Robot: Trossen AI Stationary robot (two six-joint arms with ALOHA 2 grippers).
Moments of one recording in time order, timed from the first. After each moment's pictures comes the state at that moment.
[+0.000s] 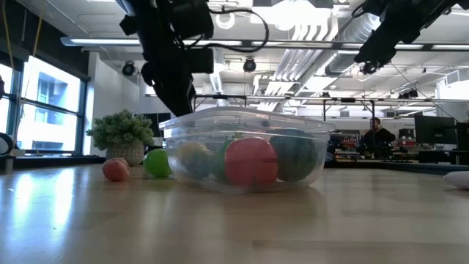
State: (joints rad) left arm 0.26 1.61 1.05 -0.57 -0.02 0.07; right arm -0.20 0.68 0.72 -0.65 -0.12 0.08
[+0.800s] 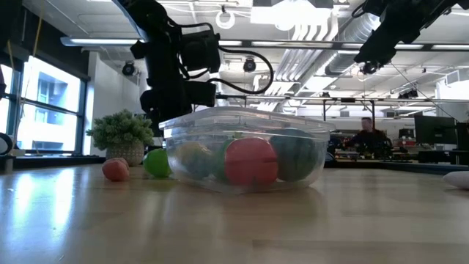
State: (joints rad) left arm 0.29 1.76 1.05 -0.58 0.07 0.07; right arm -0.20 0.68 0.72 -0.65 -0.12 0.08
